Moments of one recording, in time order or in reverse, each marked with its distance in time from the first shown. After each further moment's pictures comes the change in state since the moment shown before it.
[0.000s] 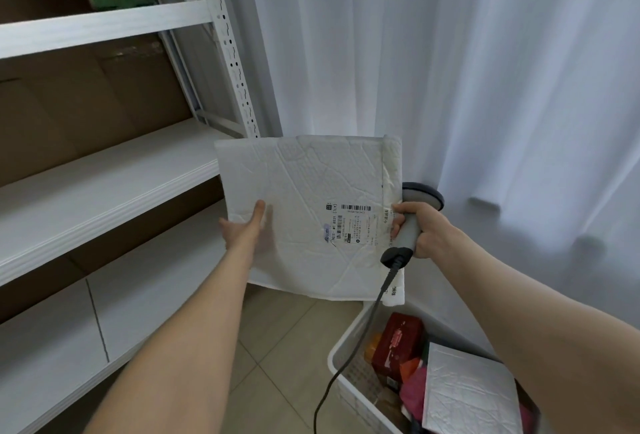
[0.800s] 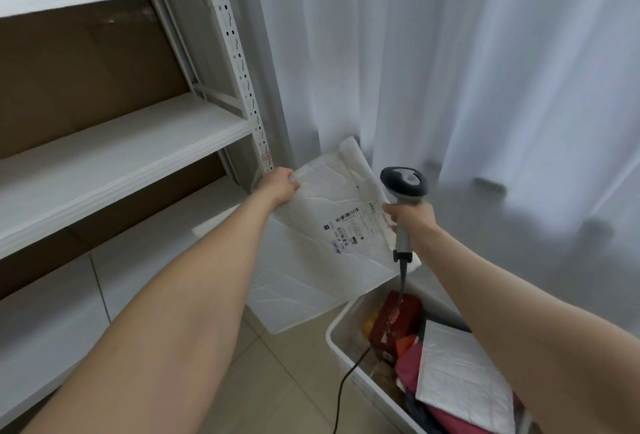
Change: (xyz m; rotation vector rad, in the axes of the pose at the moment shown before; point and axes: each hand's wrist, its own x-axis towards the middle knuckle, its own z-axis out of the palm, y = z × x) left_hand -0.020 0.053 0.050 0.902 -0.367 0.447; right_hand 0.027 0.030 -0.010 -0.549 0.203 -0.400
